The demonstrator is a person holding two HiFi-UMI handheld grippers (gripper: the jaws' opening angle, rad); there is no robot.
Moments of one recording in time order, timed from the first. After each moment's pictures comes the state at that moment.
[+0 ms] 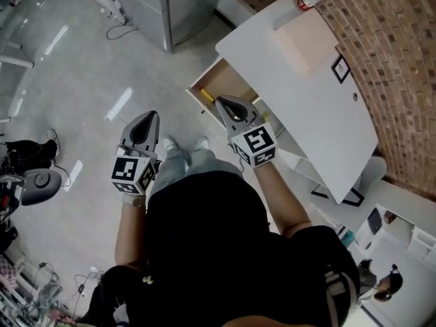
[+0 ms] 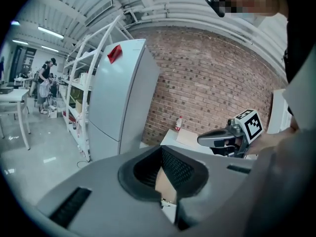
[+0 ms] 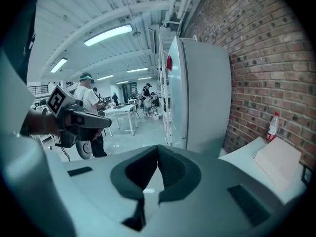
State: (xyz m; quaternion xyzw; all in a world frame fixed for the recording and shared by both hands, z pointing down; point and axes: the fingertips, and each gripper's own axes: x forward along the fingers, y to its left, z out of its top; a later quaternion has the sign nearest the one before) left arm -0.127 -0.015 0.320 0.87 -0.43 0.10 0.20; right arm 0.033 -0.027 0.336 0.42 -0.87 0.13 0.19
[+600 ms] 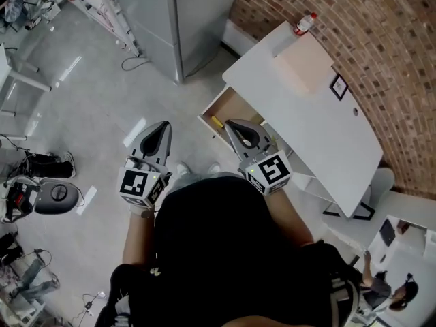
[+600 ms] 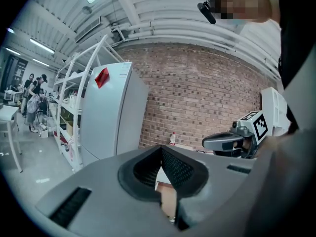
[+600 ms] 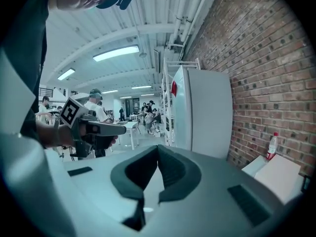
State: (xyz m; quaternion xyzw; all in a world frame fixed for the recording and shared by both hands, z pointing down) left arm -0.122 -0.020 0.211 0.90 -0.41 0.04 0.12; right arm 0.016 0.000 0.221 0.43 -0.89 0.08 0.11
